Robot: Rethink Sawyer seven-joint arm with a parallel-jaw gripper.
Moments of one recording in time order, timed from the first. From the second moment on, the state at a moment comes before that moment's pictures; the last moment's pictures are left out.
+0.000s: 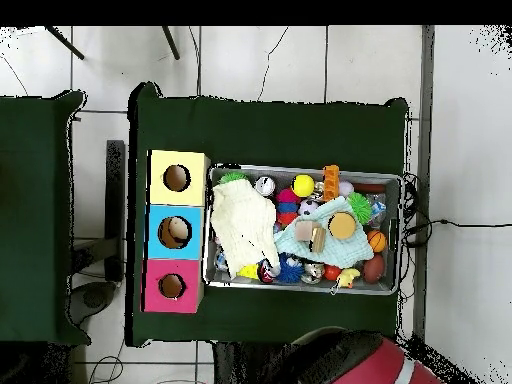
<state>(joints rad) -0.53 -0.33 -0.35 2.49 -0.47 -0.86 1.87</state>
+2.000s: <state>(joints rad) -0.47 -0.30 -0.11 2.36 -0.46 -0.30 1.87</state>
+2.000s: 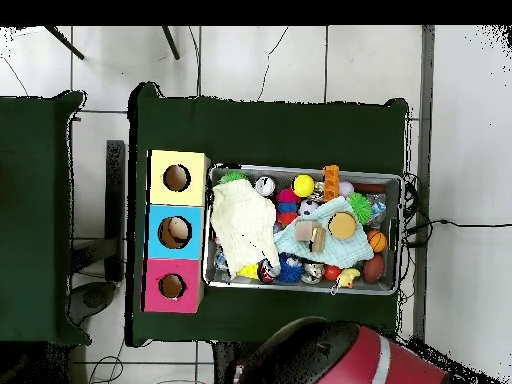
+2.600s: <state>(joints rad) -0.31 -0.08 -0.20 2.38 -0.43 -1.16 1.93</state>
